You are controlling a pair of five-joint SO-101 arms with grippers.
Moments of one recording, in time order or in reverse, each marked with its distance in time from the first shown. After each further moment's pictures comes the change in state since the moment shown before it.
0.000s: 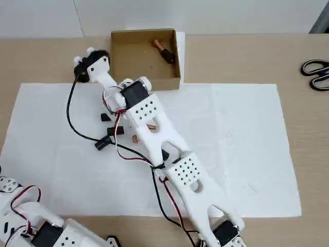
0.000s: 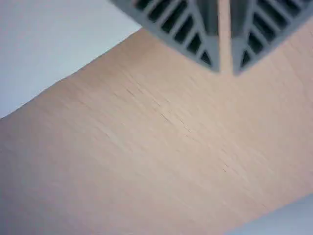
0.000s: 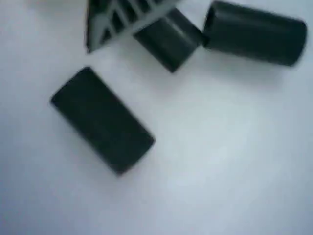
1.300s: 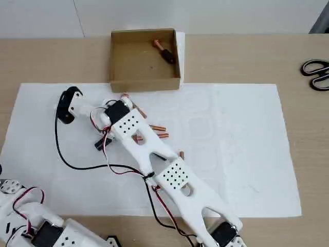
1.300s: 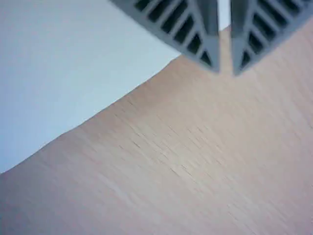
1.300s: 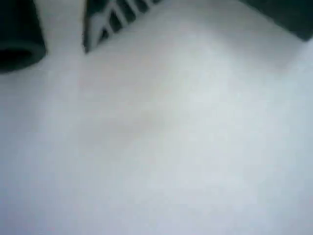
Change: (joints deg) left arm 0.0 0.0 0.0 6.1 0.0; right arm -5.3 11.8 2.3 -12.3 21.5
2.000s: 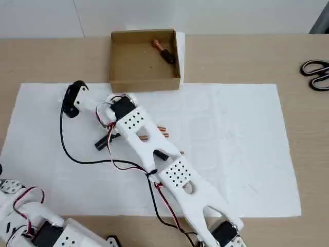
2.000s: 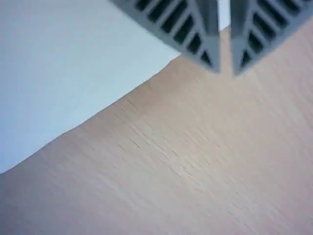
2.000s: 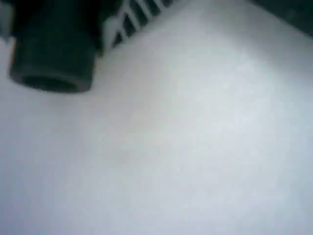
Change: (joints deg) left arm 0.0 0.0 0.0 0.0 0.0; right arm 2.5 -1.0 0.0 0.4 -0.3
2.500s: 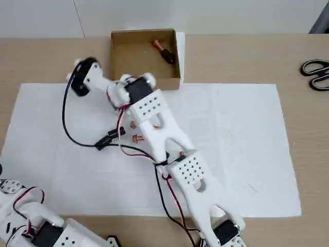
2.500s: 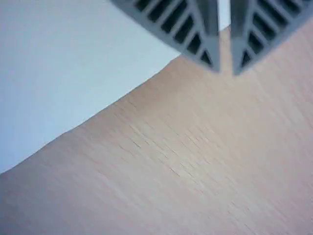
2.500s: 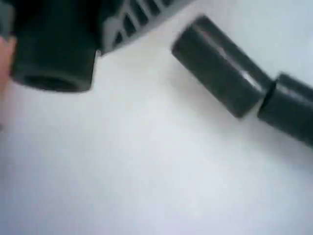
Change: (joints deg) left arm 0.0 0.0 0.0 0.0 0.0; right arm 5.6 -16.1 0.4 11.6 0.1
